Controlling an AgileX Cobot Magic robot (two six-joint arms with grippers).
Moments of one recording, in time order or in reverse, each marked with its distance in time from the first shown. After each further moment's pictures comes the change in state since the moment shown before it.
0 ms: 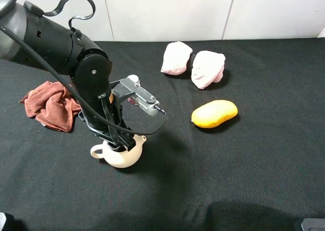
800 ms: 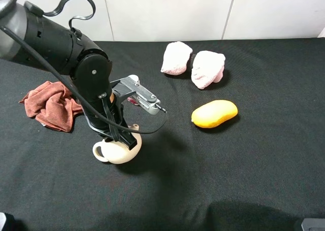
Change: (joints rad) left arm 0.000 0.000 0.000 0.001 -0.020 -0.004; right arm 0.000 0.000 0.000 0.000 0.000 0.000
